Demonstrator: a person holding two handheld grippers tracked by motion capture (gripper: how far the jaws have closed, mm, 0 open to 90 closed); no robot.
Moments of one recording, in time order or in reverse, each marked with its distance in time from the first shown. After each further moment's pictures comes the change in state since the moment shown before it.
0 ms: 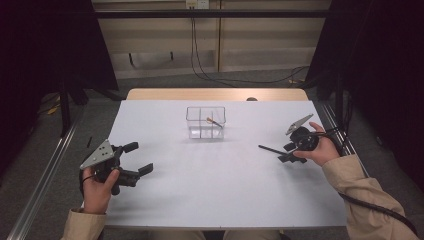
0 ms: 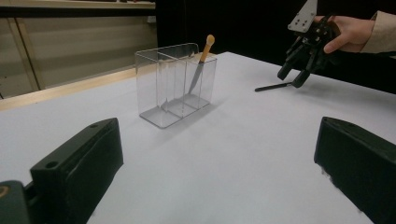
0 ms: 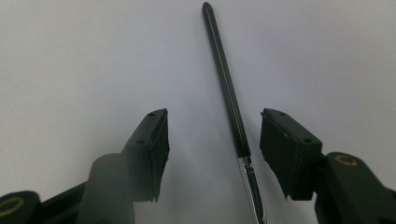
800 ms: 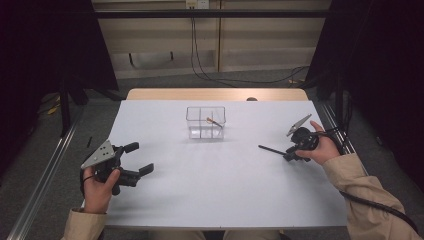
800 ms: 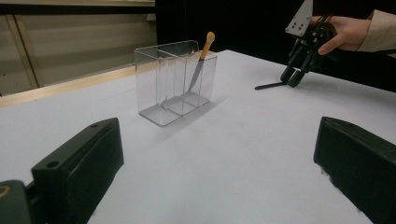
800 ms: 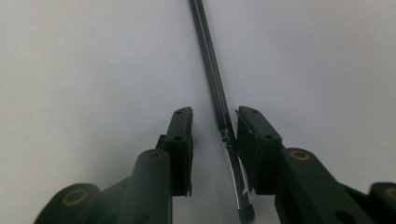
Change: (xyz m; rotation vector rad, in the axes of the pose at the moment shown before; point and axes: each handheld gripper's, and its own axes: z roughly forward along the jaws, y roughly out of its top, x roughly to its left) left arm 0.000 -0.001 0.002 0.008 0.002 -0.002; right arm -0.008 -0.004 0.003 0.095 -0.027 -0.010
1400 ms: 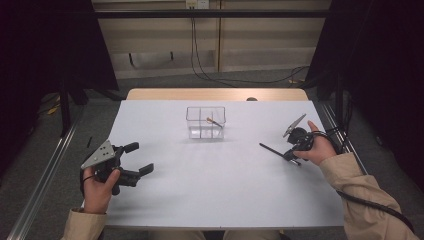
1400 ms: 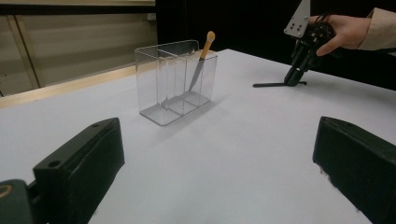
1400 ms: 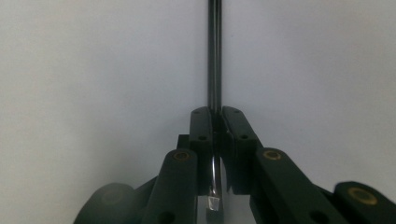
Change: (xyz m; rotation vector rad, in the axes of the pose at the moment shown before) left arm 0.000 0.000 0.000 0.006 -0.002 0.006; right arm 0.005 0.008 0.002 0.065 0.001 0.000
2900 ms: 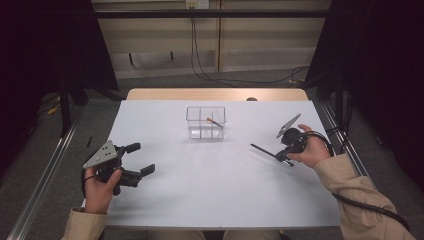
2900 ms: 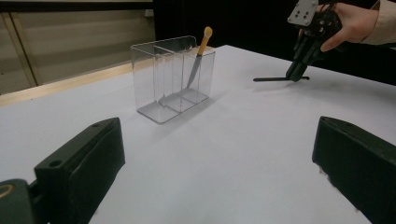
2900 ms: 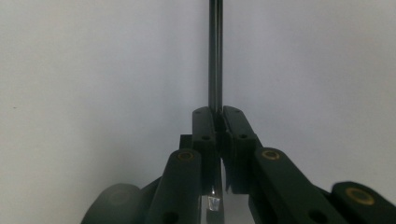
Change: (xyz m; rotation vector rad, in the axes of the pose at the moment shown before) left arm -0.002 0.000 0.002 0.015 -0.004 0.005; right arm 0.025 0.018 -0.008 -0.053 0.042 -0.045
